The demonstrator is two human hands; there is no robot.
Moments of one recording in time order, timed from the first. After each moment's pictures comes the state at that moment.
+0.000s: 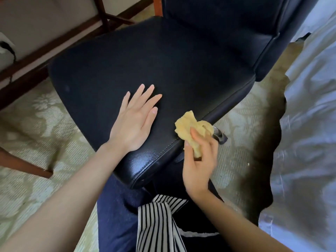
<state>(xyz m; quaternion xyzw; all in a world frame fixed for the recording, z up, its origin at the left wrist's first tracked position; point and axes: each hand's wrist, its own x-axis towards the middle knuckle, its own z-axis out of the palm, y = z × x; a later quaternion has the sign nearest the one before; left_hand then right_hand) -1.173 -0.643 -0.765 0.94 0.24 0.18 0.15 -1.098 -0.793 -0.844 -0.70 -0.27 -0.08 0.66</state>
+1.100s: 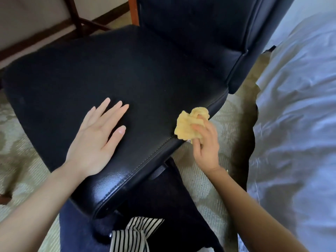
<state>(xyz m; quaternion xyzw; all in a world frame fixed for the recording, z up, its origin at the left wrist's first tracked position) -1.182 -0.629 -0.772 0.94 0.24 0.18 0.17 -0.958 -0.801 -0.860 -0.69 -0.51 -0.17 0.48</state>
